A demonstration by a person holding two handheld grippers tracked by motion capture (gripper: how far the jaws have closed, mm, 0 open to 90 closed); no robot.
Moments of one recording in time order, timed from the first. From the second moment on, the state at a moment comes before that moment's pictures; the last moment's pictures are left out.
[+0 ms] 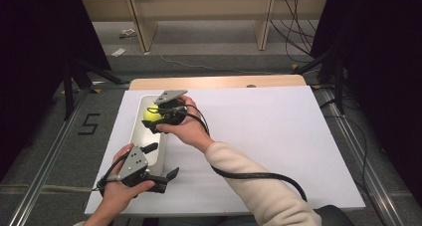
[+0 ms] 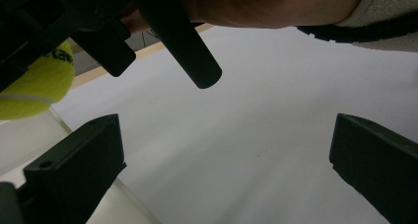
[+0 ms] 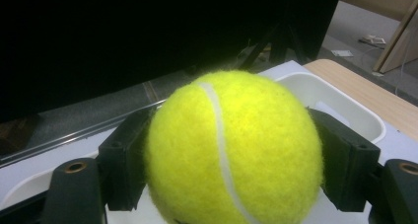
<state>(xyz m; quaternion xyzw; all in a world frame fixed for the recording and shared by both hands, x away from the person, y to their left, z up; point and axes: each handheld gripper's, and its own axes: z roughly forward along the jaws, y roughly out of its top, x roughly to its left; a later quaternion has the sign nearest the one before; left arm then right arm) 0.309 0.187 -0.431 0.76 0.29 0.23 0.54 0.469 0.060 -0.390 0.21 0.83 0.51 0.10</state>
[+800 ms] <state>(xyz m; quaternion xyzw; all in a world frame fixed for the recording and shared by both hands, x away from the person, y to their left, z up) 0.309 0.187 -0.431 0.76 0.29 0.23 0.54 0.470 0.068 -0.394 0.21 0.84 0.50 0.10</state>
